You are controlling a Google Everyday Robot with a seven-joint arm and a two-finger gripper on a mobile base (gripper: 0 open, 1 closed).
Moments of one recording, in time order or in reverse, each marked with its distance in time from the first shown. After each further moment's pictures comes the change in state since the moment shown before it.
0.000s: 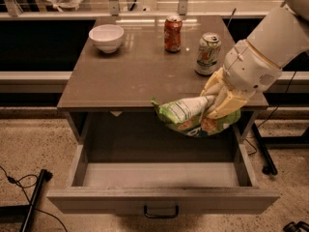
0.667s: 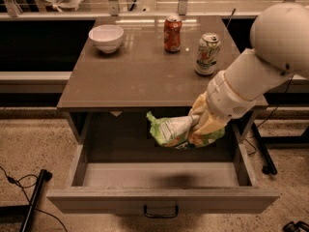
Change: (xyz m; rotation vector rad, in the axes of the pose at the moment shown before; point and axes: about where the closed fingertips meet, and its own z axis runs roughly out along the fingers) arm 0.019 -0.009 0.065 0.098 0.074 0.028
